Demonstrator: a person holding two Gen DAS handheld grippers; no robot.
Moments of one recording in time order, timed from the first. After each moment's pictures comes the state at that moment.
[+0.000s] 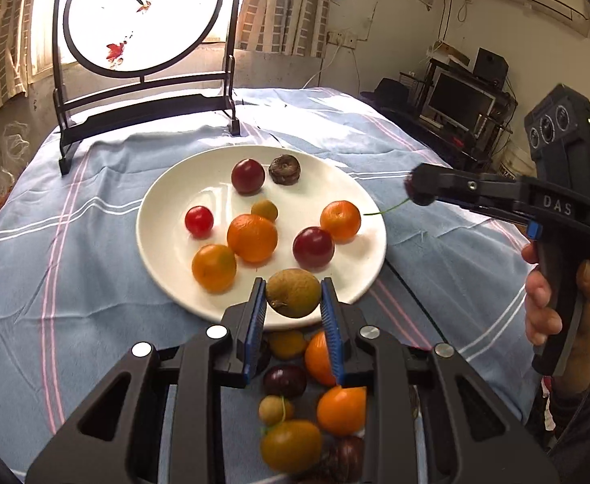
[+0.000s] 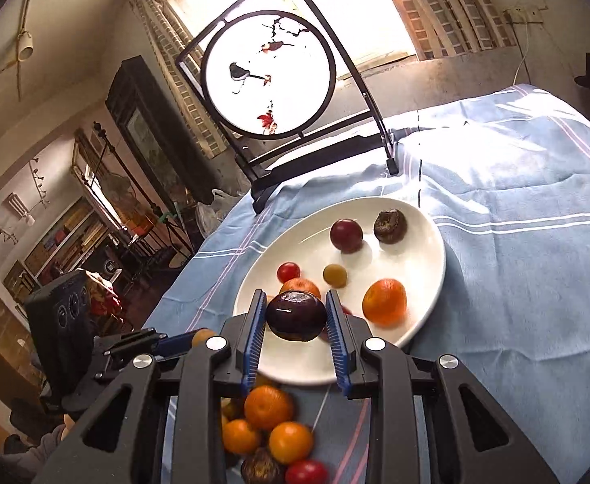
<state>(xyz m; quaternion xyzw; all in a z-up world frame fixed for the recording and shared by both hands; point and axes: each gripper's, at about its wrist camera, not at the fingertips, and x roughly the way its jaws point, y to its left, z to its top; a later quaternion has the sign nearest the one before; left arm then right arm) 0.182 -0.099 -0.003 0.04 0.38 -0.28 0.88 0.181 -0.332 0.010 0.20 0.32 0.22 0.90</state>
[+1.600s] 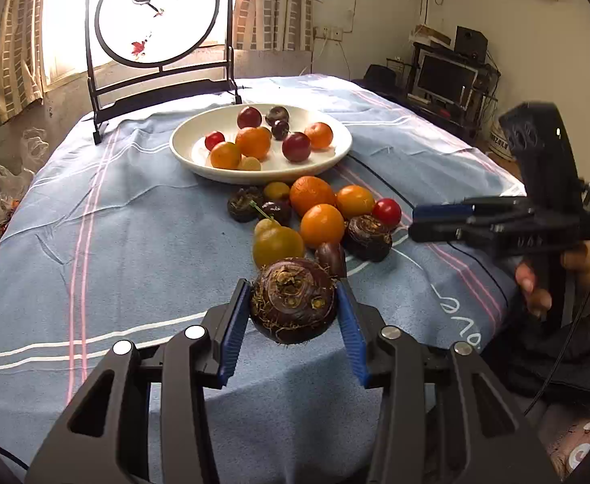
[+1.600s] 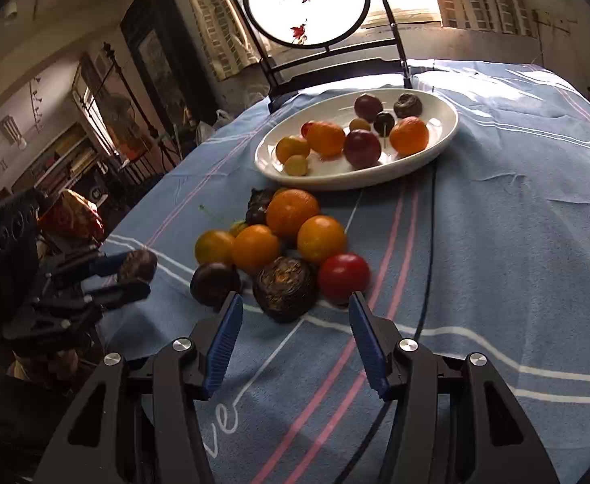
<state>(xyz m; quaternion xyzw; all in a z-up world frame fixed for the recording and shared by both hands) 0.036 -0.031 -0.033 0.07 0.35 -0.27 0.89 0.052 -0.275 -0.058 0.08 0.40 0.24 0.88</state>
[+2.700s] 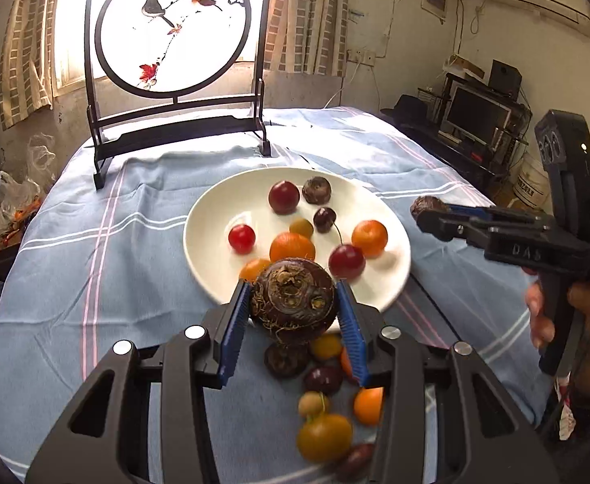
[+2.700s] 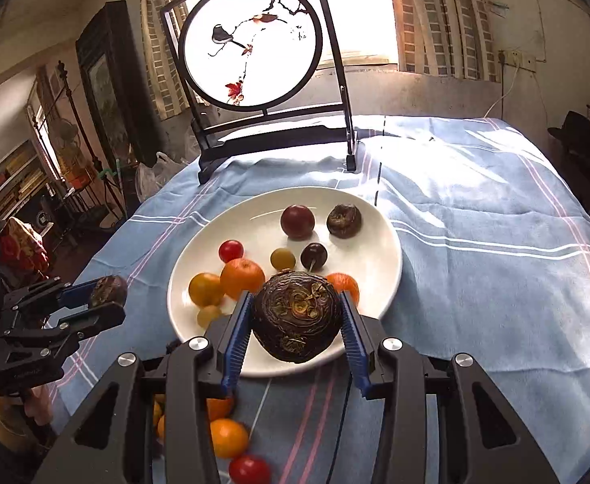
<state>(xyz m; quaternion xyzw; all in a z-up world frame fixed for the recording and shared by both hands) 0.180 -0.069 0.014 0.04 0.35 -0.24 0.90 0.184 -0.302 0.011 0.06 0.35 0.13 0.93</state>
